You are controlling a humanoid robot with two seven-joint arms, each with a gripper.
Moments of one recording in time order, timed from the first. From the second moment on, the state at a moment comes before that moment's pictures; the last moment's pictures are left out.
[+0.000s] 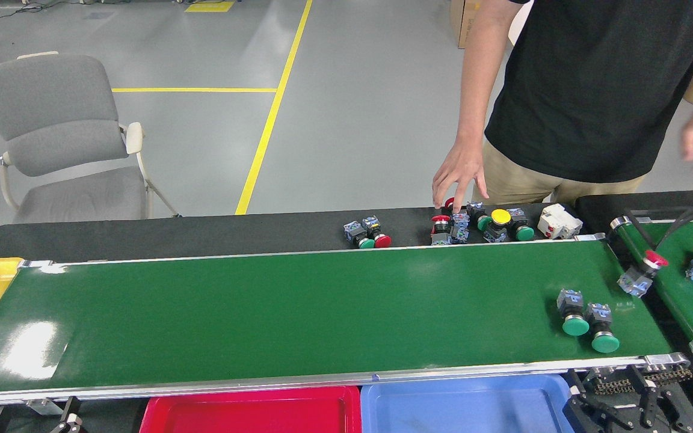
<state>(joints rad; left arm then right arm) 0.29 0.05 0.57 -1.65 -1.41 -0.44 -0.02 0.21 -0.13 -0.27 -1.62 1.23 -0.31 0.05</state>
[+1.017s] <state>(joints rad) 0.26 0.10 0.57 -1.57 -1.41 -0.44 -0.01 -0.15 -0.10 0.00 -1.33 1.24 -0.30 0.22</state>
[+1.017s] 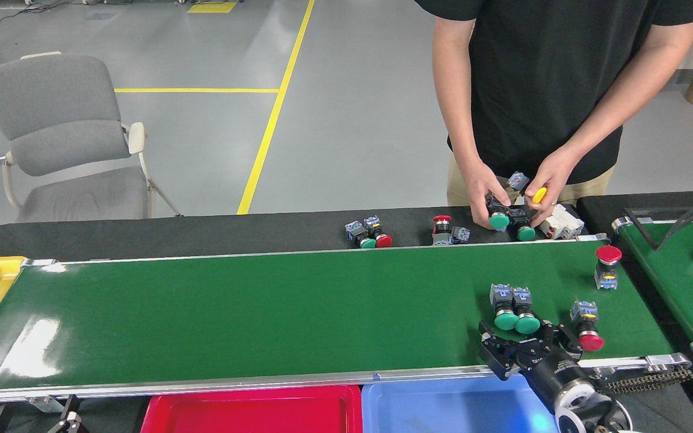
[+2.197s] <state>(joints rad) 0.24 0.10 0.54 -1.57 -1.41 -0.41 -0.01 -0.15 0.00 0.46 -1.44 1.25 -0.77 0.22</state>
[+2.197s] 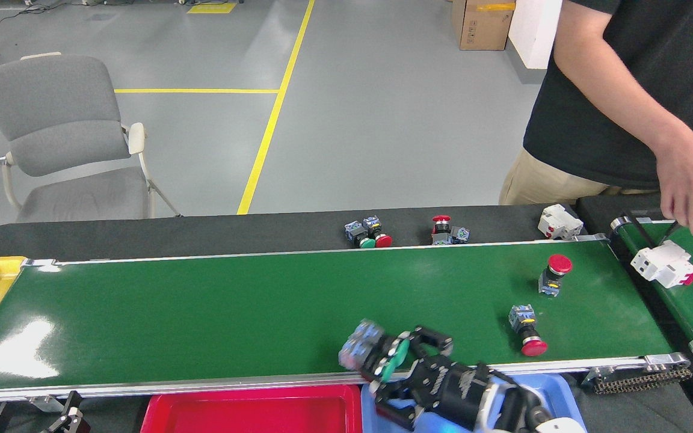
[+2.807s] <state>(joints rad) 0.26 0.11 0.49 -1.59 -1.41 -0.42 -0.01 0.32 0.04 -0.12 -1.75 1.24 -0.44 0.05</state>
